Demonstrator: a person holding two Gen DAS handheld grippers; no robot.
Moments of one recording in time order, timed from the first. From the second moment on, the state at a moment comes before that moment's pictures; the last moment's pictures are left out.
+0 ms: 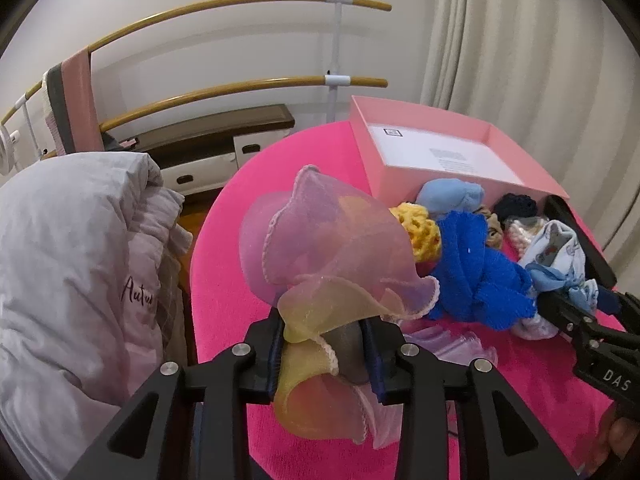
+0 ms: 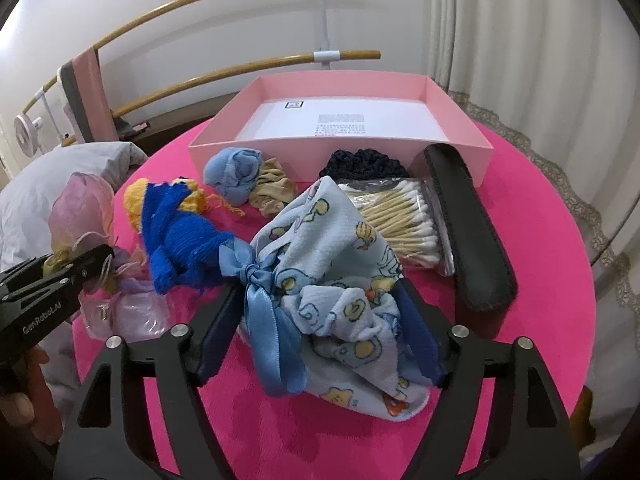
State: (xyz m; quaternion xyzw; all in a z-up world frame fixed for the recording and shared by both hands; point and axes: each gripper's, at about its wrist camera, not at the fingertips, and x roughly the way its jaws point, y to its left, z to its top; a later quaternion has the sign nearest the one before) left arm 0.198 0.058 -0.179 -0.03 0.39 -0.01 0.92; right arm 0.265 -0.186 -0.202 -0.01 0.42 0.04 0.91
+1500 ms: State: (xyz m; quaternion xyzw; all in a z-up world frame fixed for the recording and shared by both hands) left arm 0.269 0.006 -0.031 0.00 0.30 -0.04 0.95; right arm 0.314 -0.218 -0.068 0.01 0.31 0.05 0.95
